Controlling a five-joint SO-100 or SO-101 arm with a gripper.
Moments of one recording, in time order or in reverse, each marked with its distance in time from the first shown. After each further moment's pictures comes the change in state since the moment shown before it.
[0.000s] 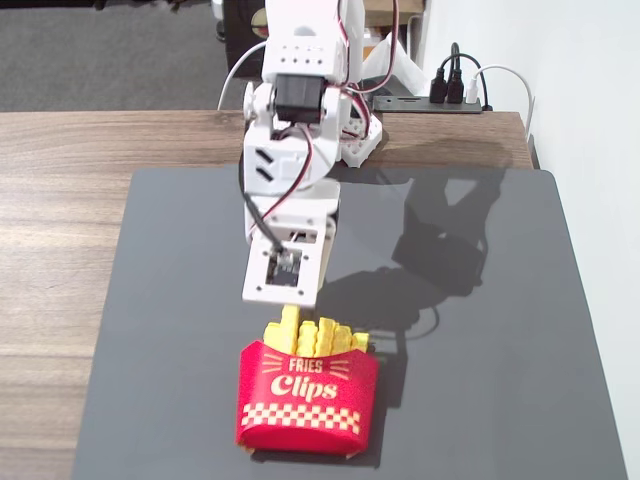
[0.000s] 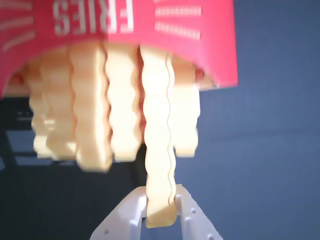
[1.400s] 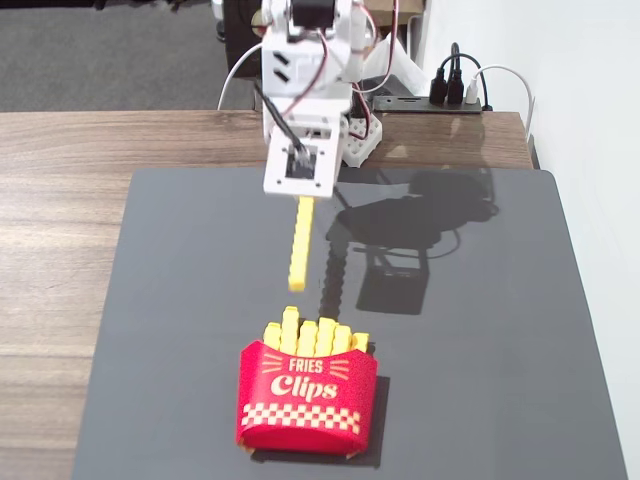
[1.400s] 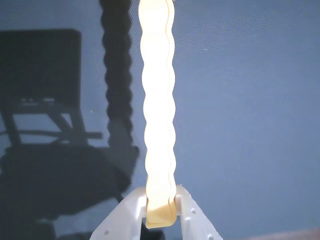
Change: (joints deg) arm 0.6 45.0 18.5 31.9 0.1
